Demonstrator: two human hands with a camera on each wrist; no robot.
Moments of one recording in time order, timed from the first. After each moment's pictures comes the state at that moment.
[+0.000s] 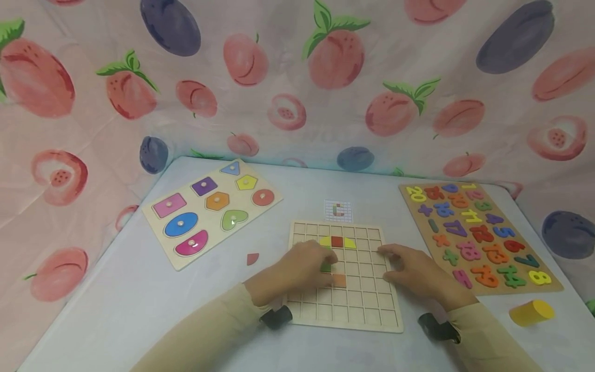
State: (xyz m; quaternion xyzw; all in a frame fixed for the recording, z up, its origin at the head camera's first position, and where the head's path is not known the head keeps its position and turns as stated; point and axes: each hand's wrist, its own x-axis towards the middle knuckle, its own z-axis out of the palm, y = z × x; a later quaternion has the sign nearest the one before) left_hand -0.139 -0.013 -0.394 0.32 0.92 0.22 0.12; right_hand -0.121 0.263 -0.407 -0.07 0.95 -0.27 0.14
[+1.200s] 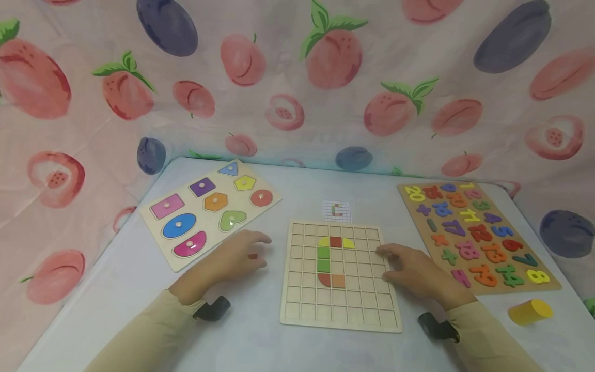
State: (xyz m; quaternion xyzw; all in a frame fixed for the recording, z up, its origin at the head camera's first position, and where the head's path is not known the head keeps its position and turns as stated) left_hand -0.147 -0.133 -0.395 0.18 0.94 0.26 0.11; right_hand -0.122 0.263 -0.406 -0.06 0.95 -0.27 0.15
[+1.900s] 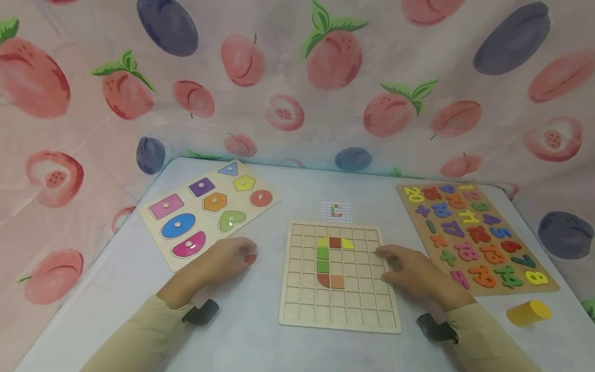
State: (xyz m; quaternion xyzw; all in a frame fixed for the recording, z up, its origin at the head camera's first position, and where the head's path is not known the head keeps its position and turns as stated) left_hand -0.145 -0.155 -0.406 0.12 0.94 0.27 0.14; right_hand -0.122 0.263 -0.405 -0.06 0.95 -0.27 0.16
